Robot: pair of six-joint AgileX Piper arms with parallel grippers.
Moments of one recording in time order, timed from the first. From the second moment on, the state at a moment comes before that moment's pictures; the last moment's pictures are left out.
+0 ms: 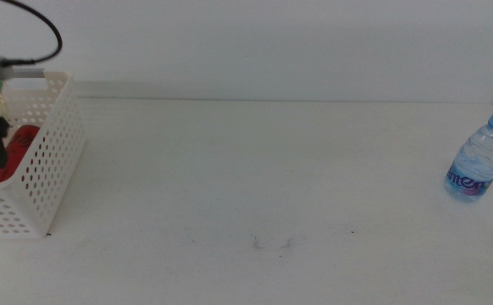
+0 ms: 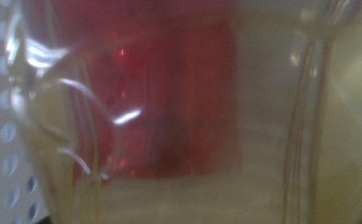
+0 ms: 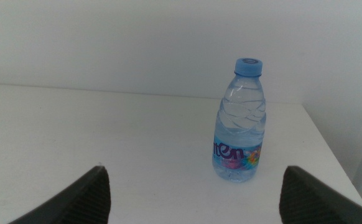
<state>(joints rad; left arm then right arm) 0.32 1.80 -1.44 -0.12 1.04 0.32 0.08 0.00 0.00 -0.08 0.19 0.03</state>
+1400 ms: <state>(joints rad) -0.43 1.17 -1.61 -0.42 1.20 0.50 0.08 0.00 0.00 -0.08 0.19 0.03</state>
